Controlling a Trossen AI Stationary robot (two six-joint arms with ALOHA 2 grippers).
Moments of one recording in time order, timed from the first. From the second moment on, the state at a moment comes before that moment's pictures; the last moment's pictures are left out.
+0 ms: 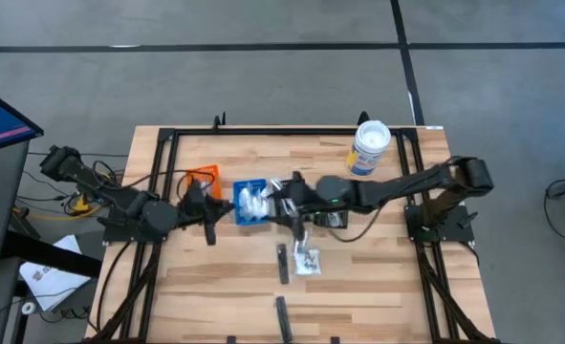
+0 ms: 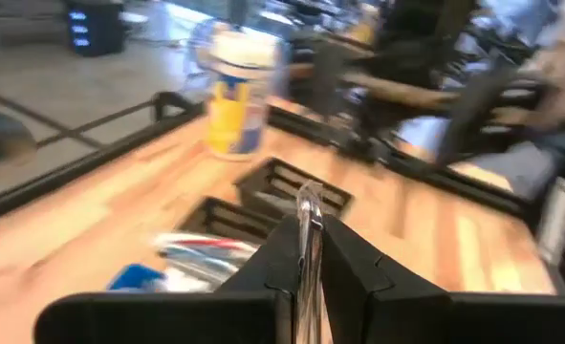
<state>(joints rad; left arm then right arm) -0.45 0.86 0.59 -0.02 -0.82 -0.43 0.08 1.60 1.02 0.40 0.05 0.12</state>
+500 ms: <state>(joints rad) 0.32 0.74 0.49 -0.30 -0.27 -0.87 -0.05 1.23 0.93 0.23 -0.05 -0.01</state>
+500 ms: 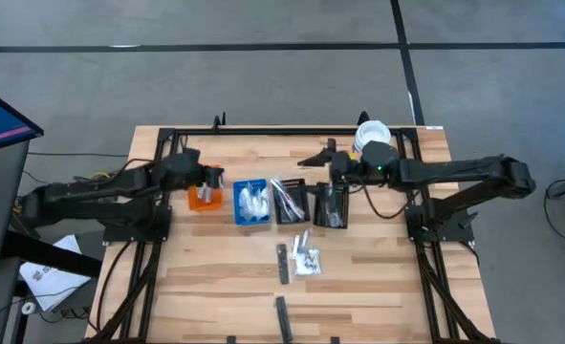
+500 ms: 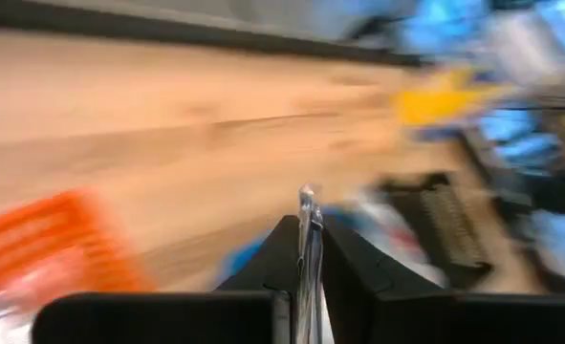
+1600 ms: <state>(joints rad) 0.50 1.10 0.49 -0.52 -0.24 -0.89 0.02 1.21 0.93 0.22 -0.06 -0.05</state>
